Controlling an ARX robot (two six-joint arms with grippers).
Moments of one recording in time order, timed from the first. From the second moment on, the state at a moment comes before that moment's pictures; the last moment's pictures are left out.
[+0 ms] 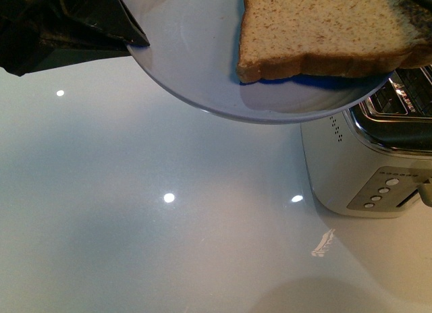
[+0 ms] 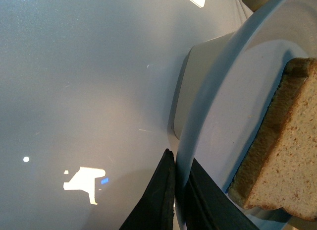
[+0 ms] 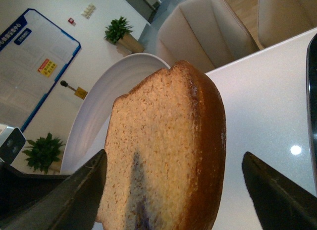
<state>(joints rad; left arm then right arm) -0.46 1.41 0.91 -0.27 0.15 -0.83 0.21 1.34 0.29 0.96 -0.33 0.72</state>
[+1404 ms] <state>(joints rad) -0.46 1.41 0.91 -0.27 0.15 -0.84 0.02 0.85 0.31 0.60 -0.10 0.36</state>
